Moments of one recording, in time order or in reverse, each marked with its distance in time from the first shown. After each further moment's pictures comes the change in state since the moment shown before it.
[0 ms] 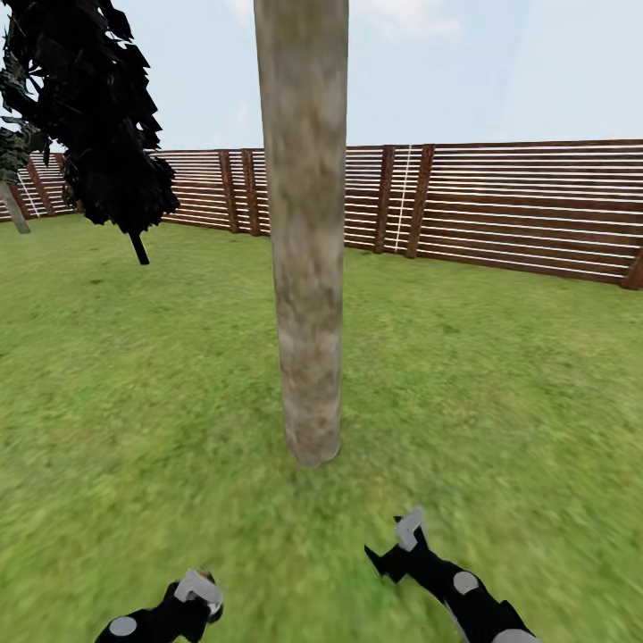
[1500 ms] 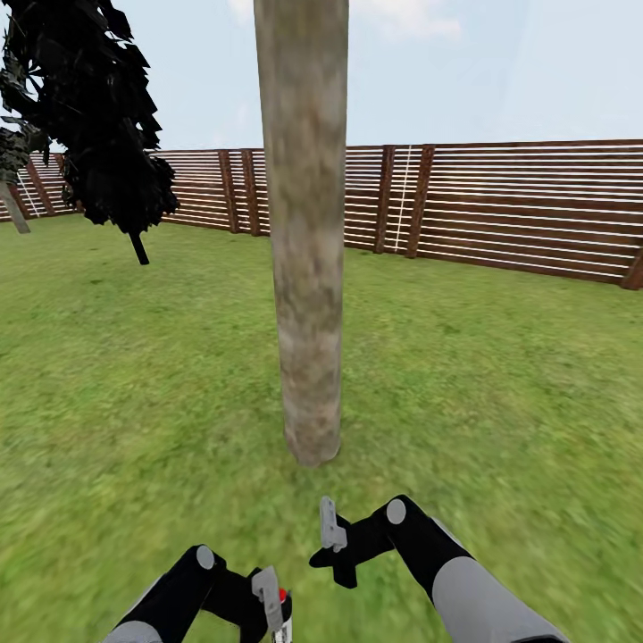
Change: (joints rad) left arm -0.119 -0.165 -0.111 -0.124 -0.468 0.088 -0.605; right arm -0.147 0.101 0.508 -0.122 0.085 0.095 0.602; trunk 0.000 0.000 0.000
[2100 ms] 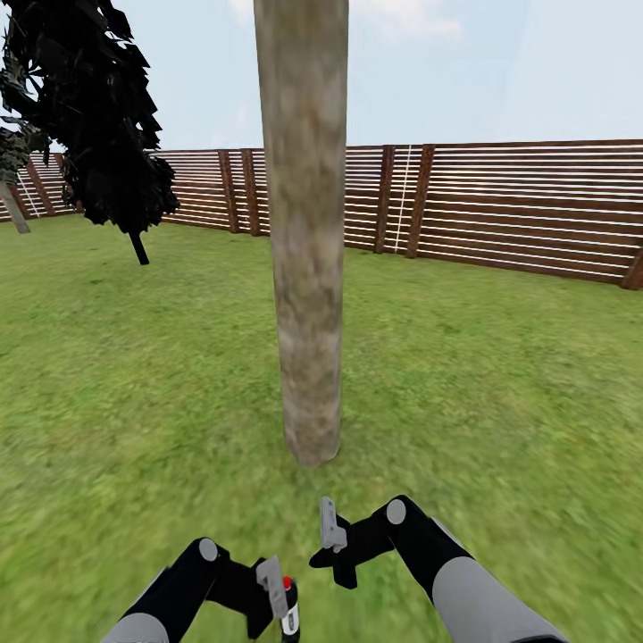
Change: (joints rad) left arm -0.019 -0.009 0.003 -0.001 0.036 -0.004 0.005; right arm 0.000 0.000 0.000 0.001 0.000 -0.001 0.000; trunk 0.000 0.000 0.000
